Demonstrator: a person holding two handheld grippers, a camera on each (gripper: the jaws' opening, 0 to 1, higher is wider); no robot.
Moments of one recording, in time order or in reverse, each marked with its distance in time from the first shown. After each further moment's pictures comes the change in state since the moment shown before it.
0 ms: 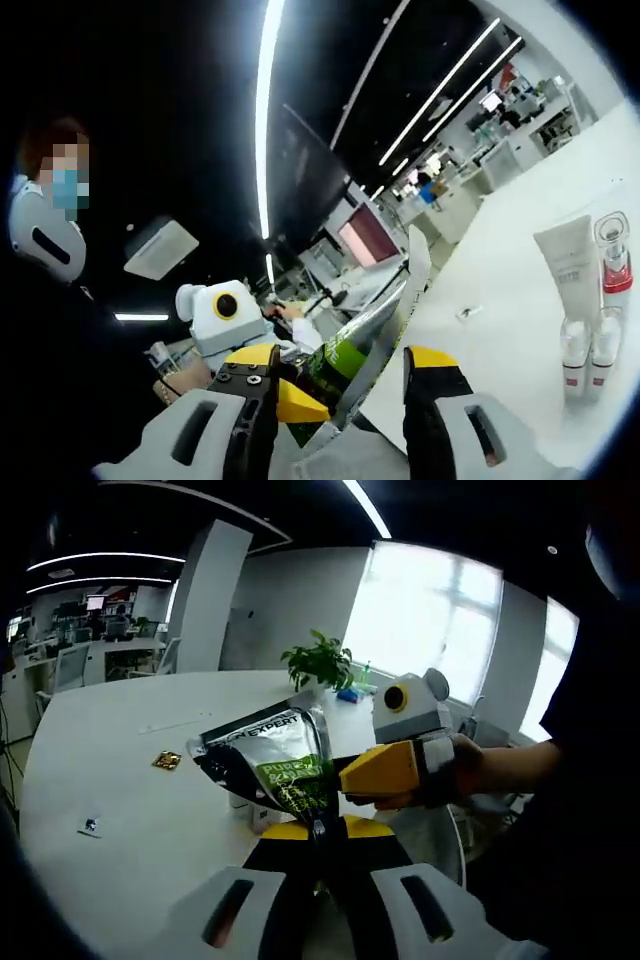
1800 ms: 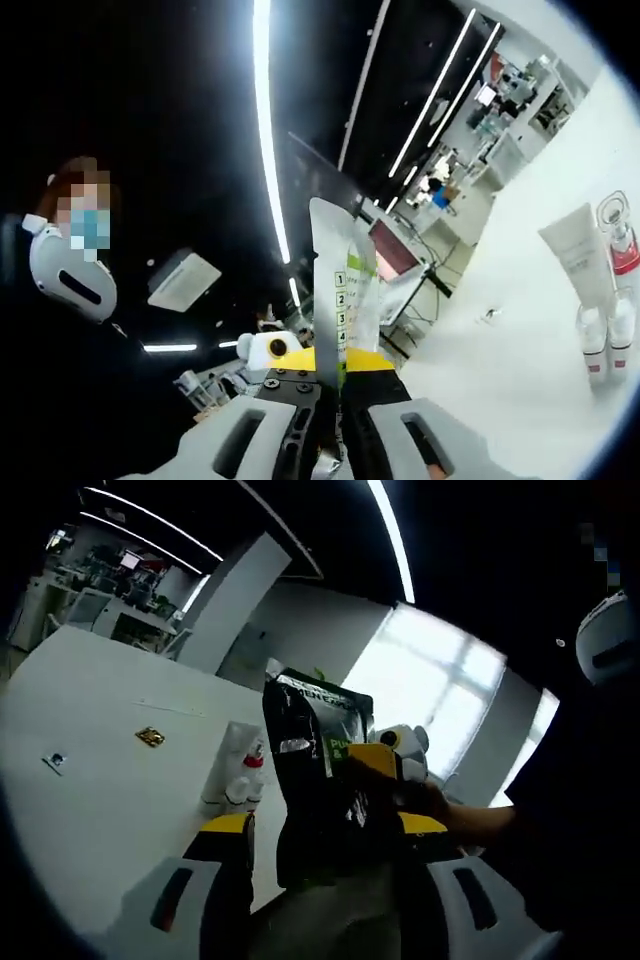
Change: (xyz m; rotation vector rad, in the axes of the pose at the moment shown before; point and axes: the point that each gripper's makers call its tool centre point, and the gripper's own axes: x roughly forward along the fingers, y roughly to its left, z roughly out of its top) left arm -0.023 0.001 0.007 -0.337 -0.235 -0.156; right arm -0.008 0.025 0.014 0.109 -0.065 0.145
